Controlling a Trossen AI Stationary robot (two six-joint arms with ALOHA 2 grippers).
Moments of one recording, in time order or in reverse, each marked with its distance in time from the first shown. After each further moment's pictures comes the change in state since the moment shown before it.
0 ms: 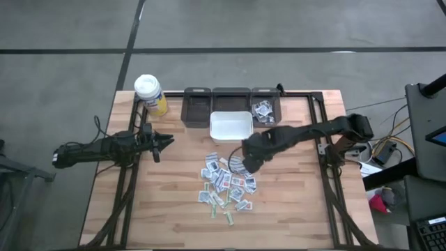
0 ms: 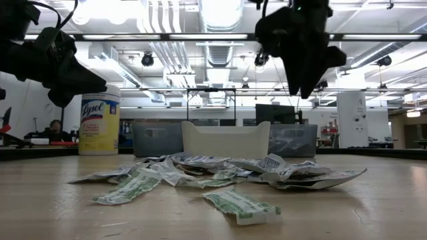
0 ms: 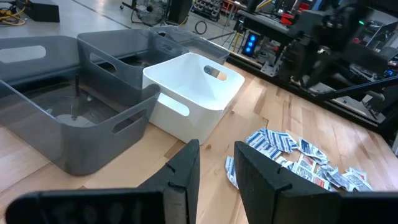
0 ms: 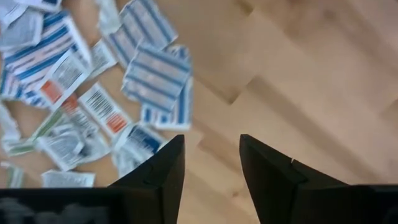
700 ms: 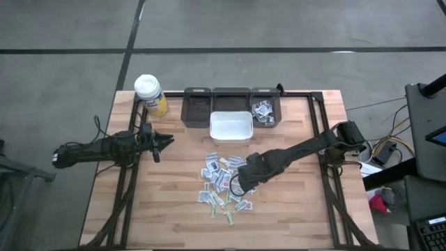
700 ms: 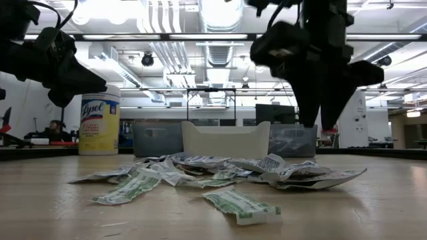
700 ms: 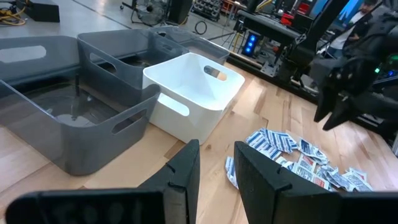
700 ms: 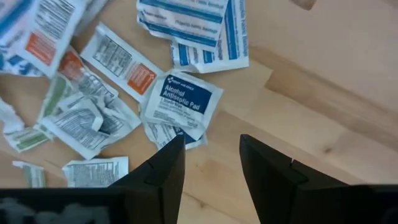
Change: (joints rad) left arm 0.000 0.000 0.000 0.000 0.000 0.000; right arm 0.171 0.142 -0.062 0.171 -0.077 0.385
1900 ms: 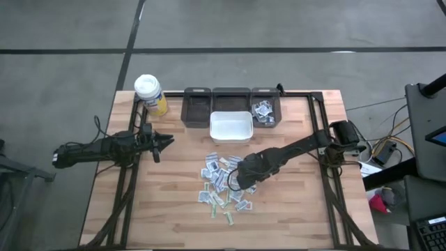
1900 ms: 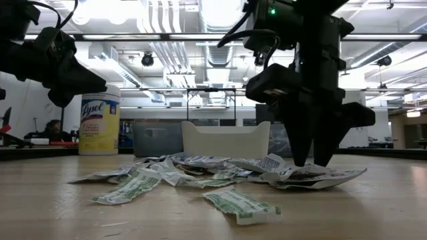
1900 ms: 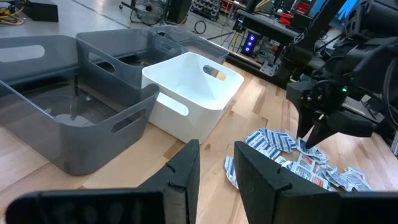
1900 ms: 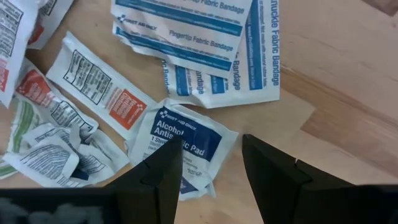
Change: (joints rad) left arm 0.000 0.000 0.000 0.000 0.004 0.000; right arm -0.068 0.041 -0.180 0.300 -0.096 -0.063
